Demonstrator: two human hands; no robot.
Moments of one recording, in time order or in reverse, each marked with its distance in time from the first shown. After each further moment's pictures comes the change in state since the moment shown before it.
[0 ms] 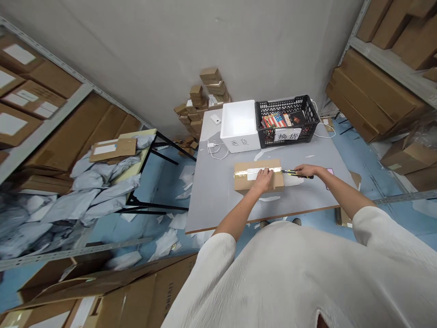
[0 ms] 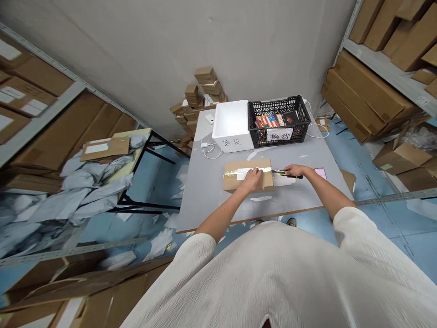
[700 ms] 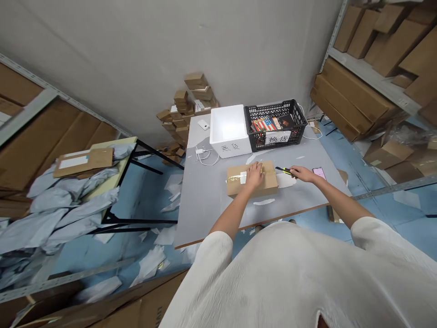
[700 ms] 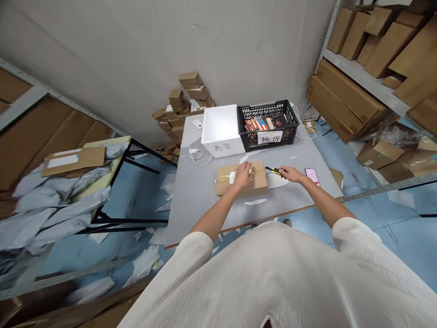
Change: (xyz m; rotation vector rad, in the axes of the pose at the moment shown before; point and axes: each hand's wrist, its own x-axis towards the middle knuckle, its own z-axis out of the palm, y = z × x) left_hand 0.018 -0.011 -0.023 -0.107 0.182 -0.122; right_hand -0.047 -0.012 0.033 0.089 0.377 -0.091
